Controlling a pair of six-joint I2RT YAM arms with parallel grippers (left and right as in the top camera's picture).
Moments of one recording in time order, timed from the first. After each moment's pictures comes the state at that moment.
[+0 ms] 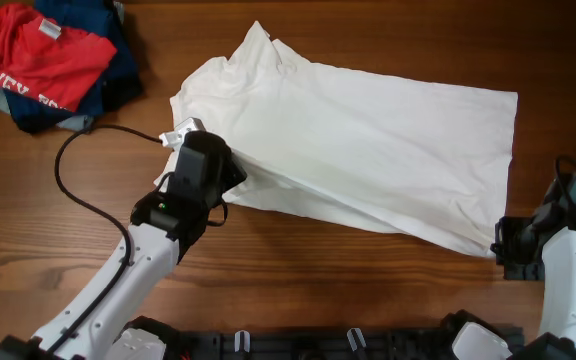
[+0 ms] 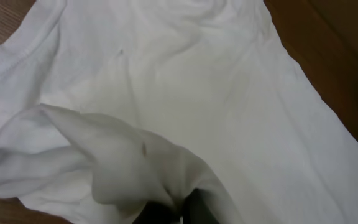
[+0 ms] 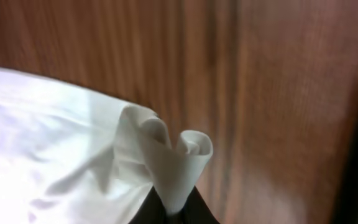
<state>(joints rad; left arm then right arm) -0.39 1.26 0.72 -0.25 -0.12 -0.88 -0.57 1.23 0.73 -0.99 0.06 1.06</state>
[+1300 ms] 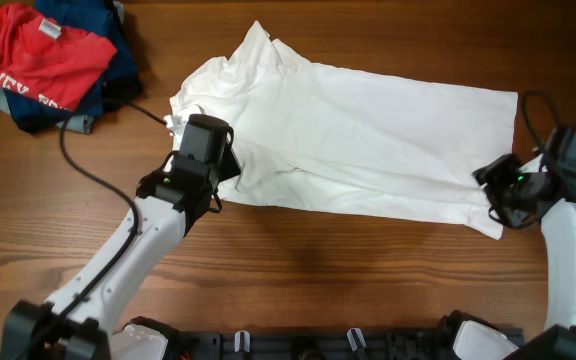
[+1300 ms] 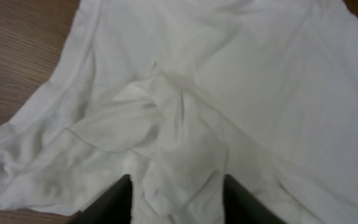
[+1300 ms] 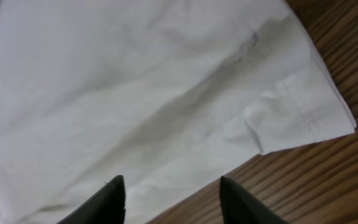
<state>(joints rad) -0.36 1.41 0.83 -0.38 -0.18 -0.65 -0.40 1.31 0.89 -0.84 -0.24 0.55</state>
